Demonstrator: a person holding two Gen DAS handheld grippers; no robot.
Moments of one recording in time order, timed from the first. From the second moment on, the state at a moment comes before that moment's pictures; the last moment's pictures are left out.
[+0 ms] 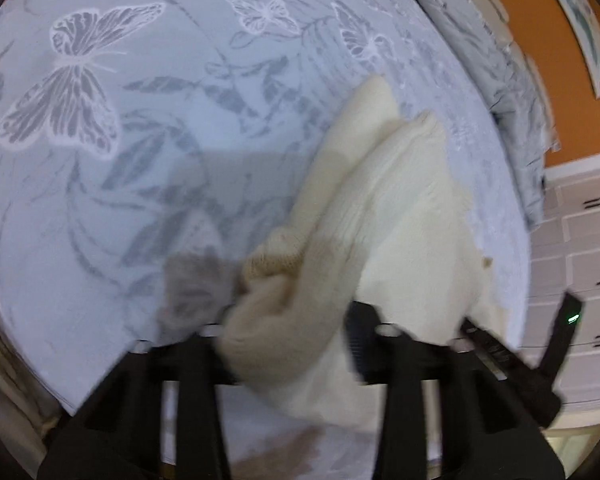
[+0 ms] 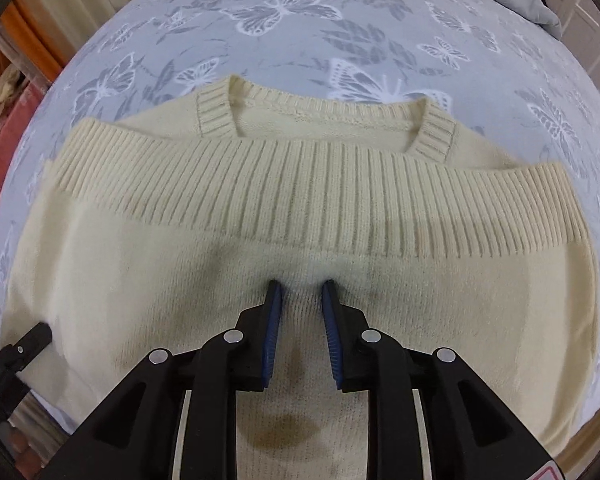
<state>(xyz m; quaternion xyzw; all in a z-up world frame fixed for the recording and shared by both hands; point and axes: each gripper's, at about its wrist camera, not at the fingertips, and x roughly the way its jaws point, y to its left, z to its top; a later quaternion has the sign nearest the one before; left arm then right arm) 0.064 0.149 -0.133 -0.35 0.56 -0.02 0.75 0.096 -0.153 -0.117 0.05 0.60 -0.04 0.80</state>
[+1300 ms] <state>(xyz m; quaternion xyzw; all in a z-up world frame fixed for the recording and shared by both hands) -0.040 -0.092 -0.074 0.14 0.49 -0.17 0.84 -0.019 -0.278 -0.071 0.27 0.55 0.00 0.79</state>
